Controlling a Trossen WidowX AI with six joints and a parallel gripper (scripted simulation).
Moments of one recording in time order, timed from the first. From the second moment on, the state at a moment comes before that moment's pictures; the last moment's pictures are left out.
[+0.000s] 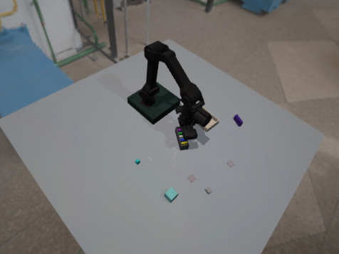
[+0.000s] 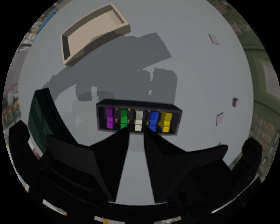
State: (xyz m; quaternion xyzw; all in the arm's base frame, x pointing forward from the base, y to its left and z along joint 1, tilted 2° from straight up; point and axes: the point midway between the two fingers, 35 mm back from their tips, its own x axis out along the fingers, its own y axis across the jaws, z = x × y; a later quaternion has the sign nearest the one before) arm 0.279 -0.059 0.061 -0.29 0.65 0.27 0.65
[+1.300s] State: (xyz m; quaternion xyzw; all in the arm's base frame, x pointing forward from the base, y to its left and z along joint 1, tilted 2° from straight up) arm 0.281 -0.062 0.035 -0.29 0.65 0.27 0.65
